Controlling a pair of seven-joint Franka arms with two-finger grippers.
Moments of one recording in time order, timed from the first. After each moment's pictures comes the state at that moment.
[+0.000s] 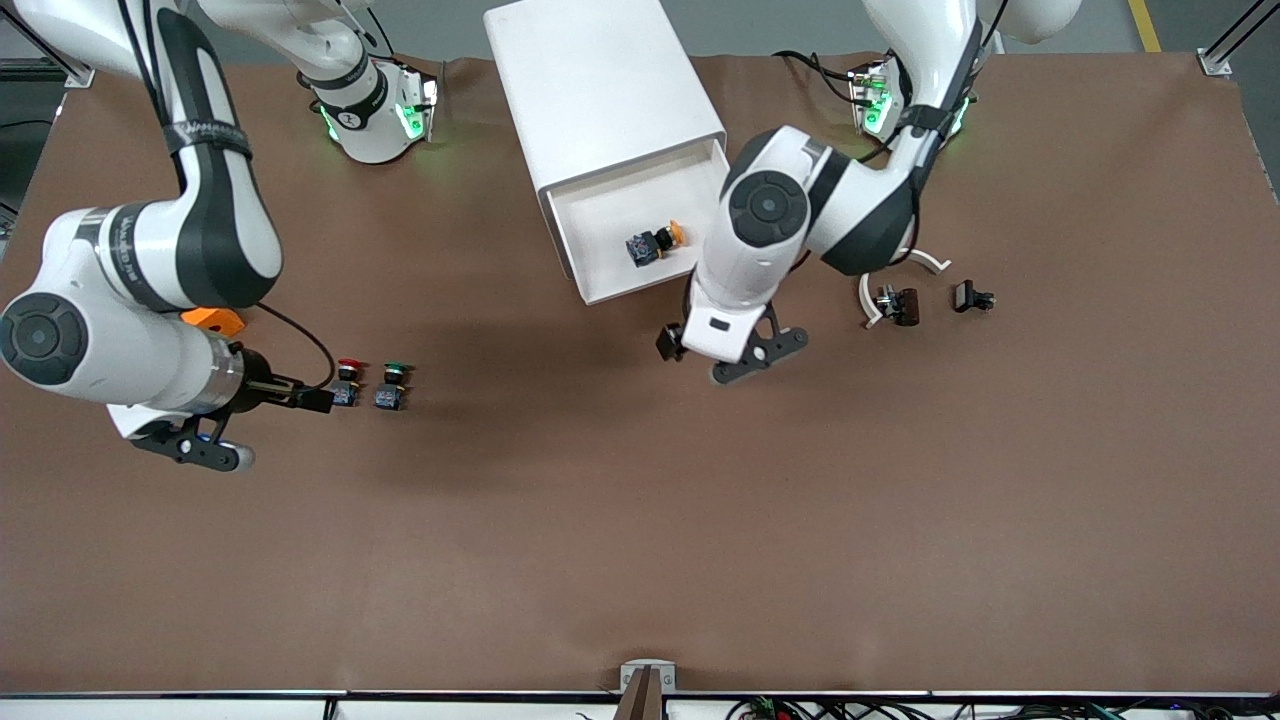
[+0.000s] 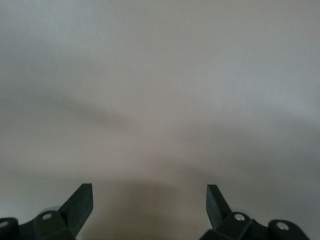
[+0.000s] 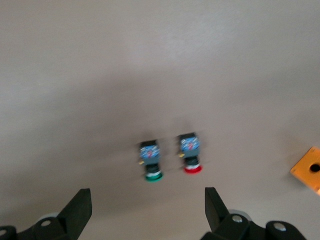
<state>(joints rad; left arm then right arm) -0.87 0.43 0.20 -1.63 -0.22 2.07 -0.98 0.19 0.38 -0.13 -1.61 0.07 1.82 0.28</state>
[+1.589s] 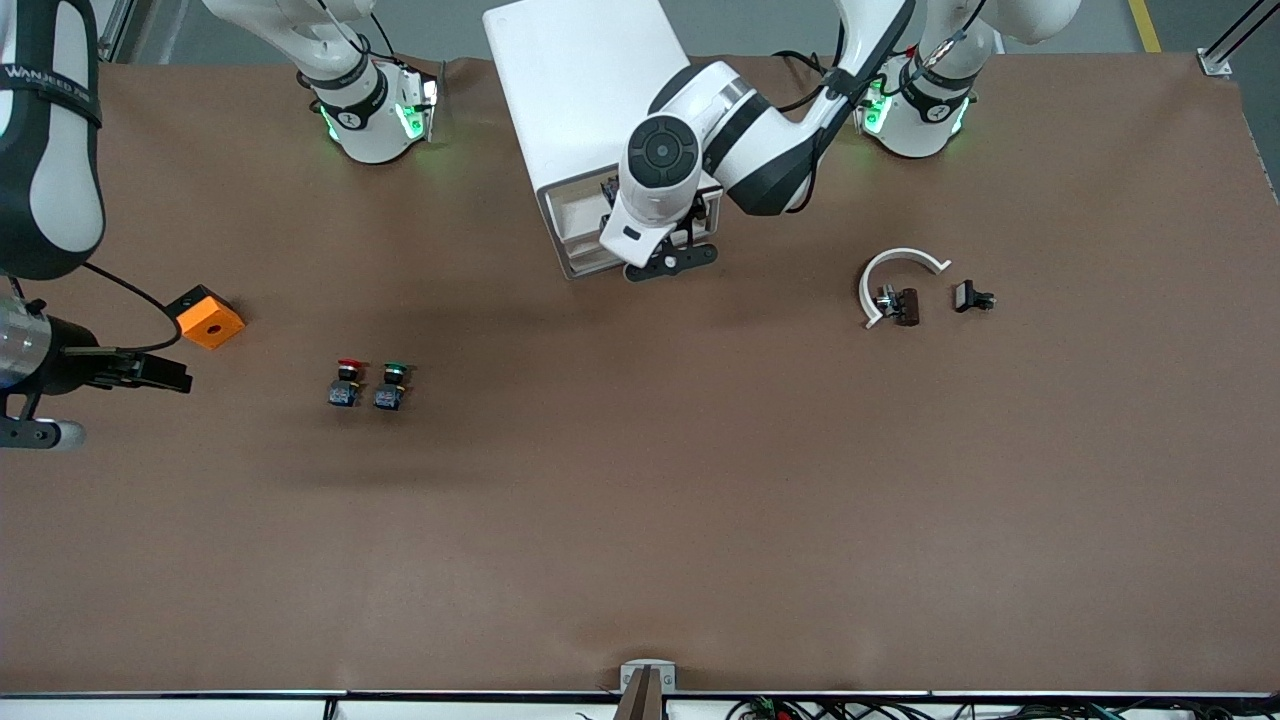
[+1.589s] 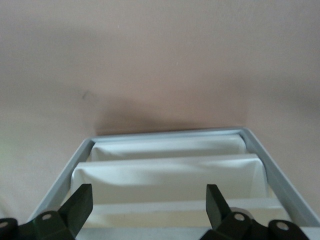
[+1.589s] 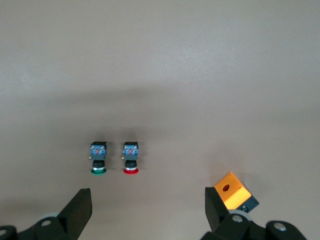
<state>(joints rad) -0.87 0.41 -0.03 -1.70 -0.30 1.90 -1.02 0.03 0.29 -0.12 -1.45 0.02 1.64 -0.02</state>
